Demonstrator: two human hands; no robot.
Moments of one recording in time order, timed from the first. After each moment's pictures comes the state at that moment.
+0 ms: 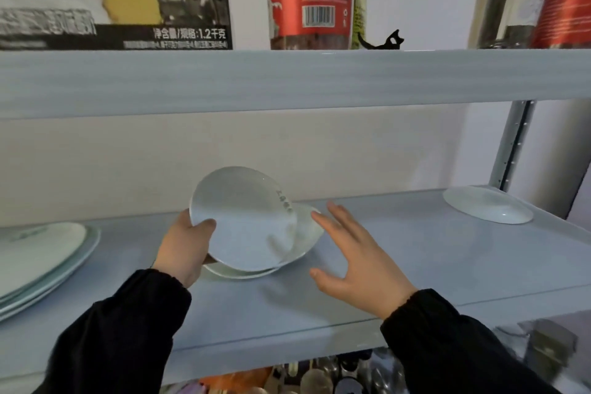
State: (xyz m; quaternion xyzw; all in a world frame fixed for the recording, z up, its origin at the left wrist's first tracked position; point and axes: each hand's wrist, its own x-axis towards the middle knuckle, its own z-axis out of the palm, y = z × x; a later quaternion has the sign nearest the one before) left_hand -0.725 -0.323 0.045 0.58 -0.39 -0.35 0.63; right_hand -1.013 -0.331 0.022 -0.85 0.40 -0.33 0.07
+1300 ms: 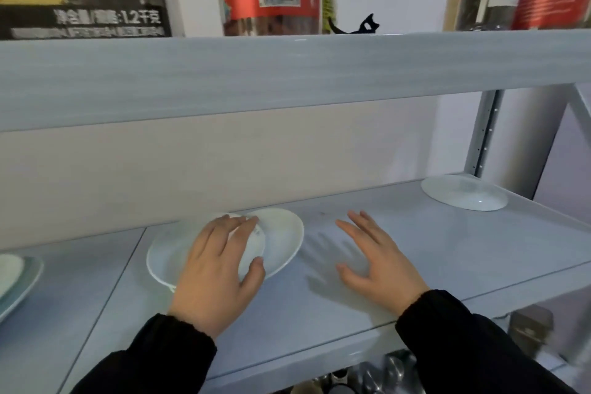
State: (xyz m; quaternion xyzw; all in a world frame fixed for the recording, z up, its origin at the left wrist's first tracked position) left_hand -0.778 -0.332 0.017 0.51 -0.76 0.16 0.37; right_hand -1.066 -0.380 -0.021 -0.80 0.48 -0.36 0.04
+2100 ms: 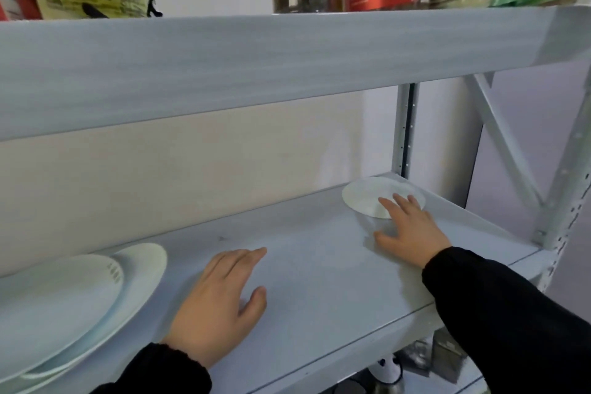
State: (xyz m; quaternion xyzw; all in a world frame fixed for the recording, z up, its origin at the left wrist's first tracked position) left_hand -0.979 -0.405 -0.008 0.49 -0.82 0.05 0.28; right_hand -1.353 -0.504 -0.029 -0.69 0.70 -0.20 0.00
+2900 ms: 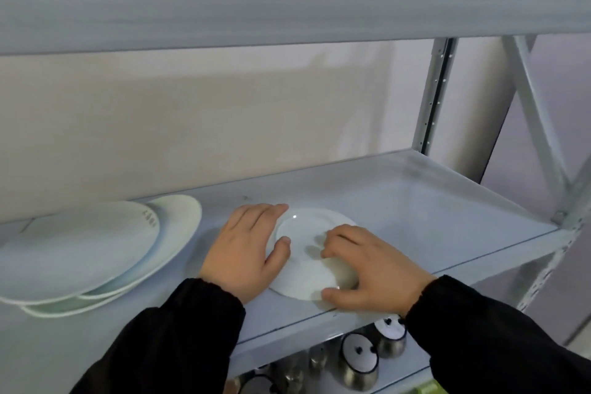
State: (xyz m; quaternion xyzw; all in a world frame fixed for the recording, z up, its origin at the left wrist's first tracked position) left_hand -0.967 -0.395 -0.003 0.49 -0.82 0.06 0.30; right_hand -1.212 -0.383 -0.016 -0.88 0.43 -0.19 0.05
